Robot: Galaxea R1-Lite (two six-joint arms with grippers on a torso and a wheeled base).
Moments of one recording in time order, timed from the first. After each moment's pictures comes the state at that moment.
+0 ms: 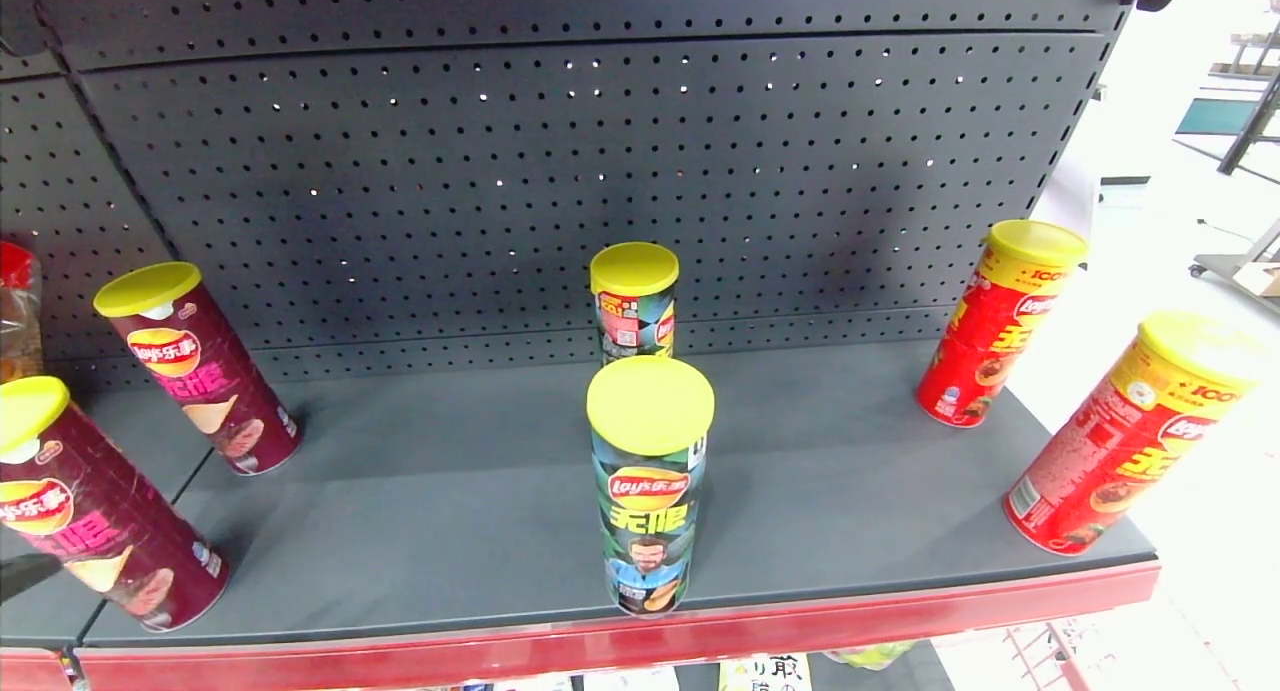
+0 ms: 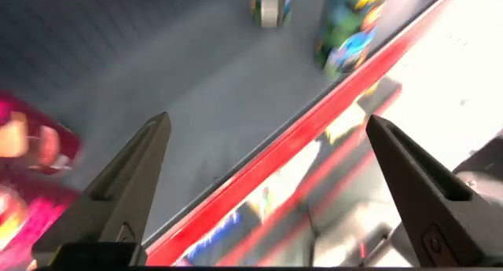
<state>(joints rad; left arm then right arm) -0.50 0.52 -0.51 0.18 -0.10 0.17 0.00 0.00 0.00 0.00 0.03 0.00</state>
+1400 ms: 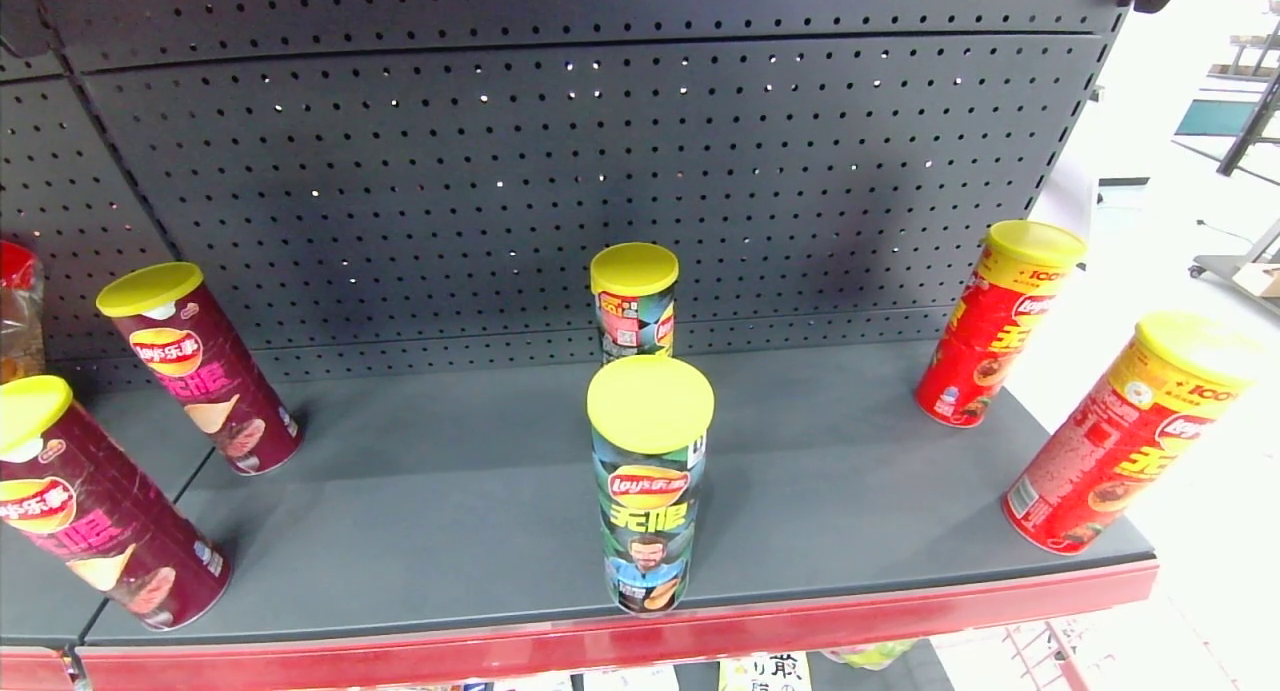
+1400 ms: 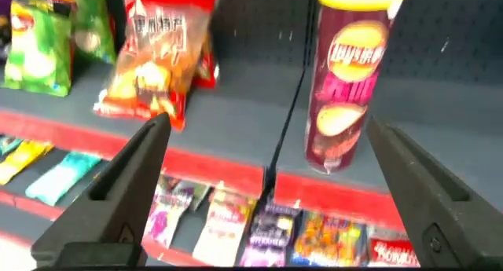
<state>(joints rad) -0.31 0.00 -0.35 0.35 0.71 0.02 0.00 0.00 0.00 0.00 0.03 0.00</state>
